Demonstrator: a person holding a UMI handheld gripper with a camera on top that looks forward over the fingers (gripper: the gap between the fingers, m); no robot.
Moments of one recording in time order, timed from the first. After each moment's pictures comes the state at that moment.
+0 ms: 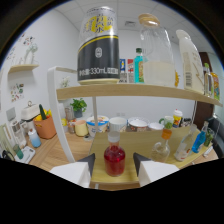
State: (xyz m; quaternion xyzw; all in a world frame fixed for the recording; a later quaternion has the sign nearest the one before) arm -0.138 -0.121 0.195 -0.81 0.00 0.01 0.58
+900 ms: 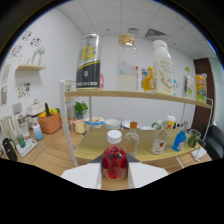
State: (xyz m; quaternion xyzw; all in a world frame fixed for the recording) arm -0.092 -0.192 0.207 -0.79 -0.03 0.00 0.61
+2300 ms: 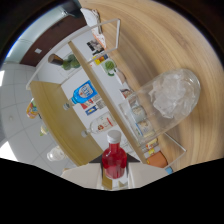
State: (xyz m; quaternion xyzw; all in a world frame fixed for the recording) arm -0.013 -0.199 0.212 -0.37 0.56 0.67 0.31
